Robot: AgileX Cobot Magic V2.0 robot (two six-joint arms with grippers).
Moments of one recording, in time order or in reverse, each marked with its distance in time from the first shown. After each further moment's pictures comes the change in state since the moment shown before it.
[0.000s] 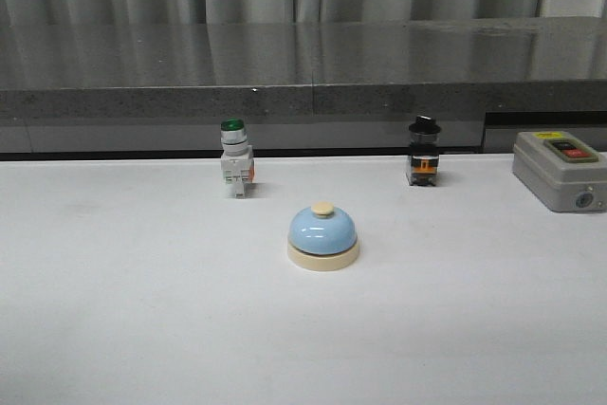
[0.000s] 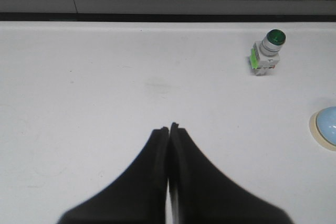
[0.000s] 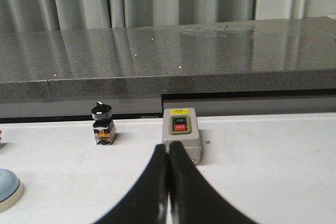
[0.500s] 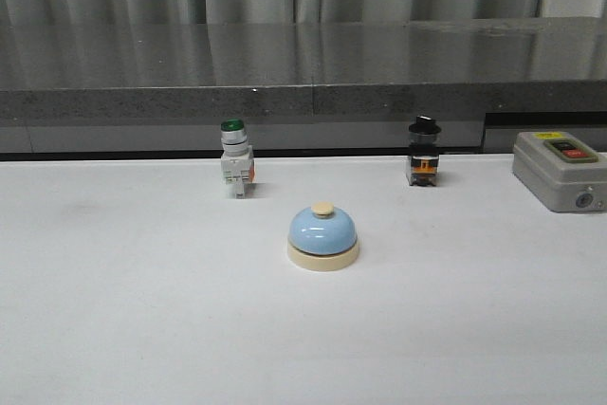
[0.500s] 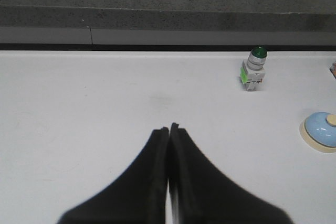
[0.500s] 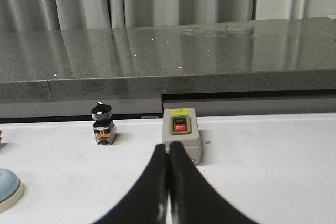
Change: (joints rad) left arm 0.002 -0.444 0.286 0.009 -0.082 -0.001; right arm 0.000 0.000 0.000 0.000 0.000 0.000
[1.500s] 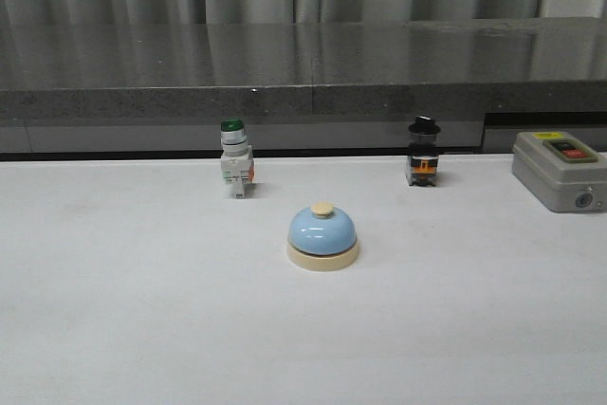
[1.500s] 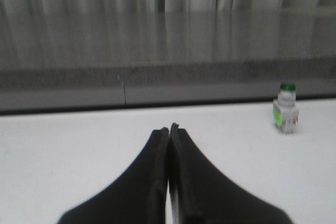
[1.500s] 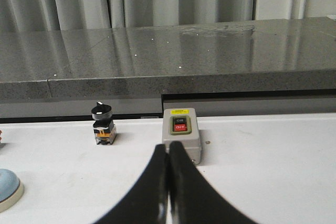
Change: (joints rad) left arm 0.000 -0.516 0.515 0.103 -0.416 0.000; right arm 0.000 0.000 0.000 0.000 0.000 0.000
